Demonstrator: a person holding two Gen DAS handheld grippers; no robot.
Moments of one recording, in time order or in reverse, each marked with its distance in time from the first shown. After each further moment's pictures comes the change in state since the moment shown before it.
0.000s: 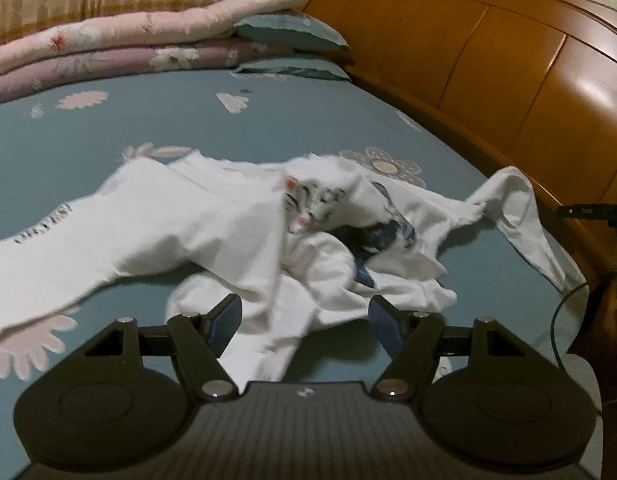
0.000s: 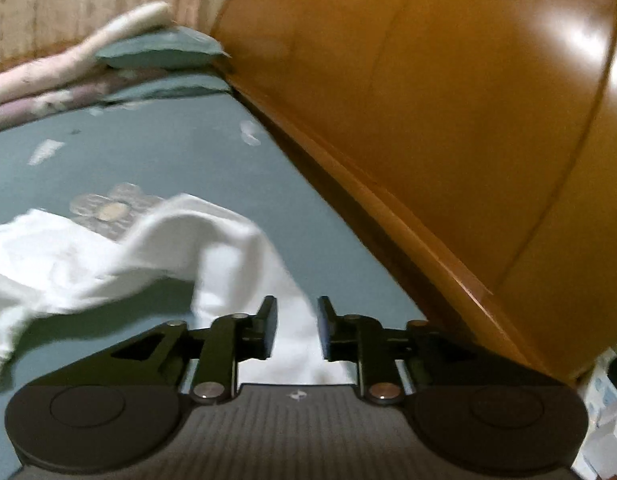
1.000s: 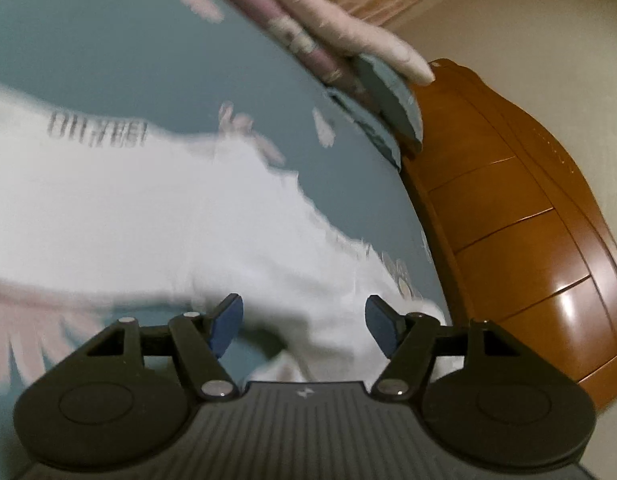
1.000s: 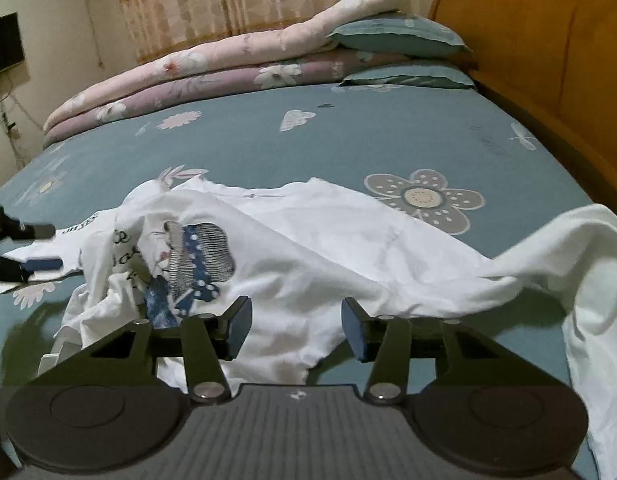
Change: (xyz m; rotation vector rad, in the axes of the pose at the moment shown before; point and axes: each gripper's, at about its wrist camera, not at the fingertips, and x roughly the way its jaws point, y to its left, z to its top) left arm 0.057 0.172 0.019 -0.611 -0.073 -0.226; right arm -0.005 0.157 -0.008 -0.129 0.042 0.563
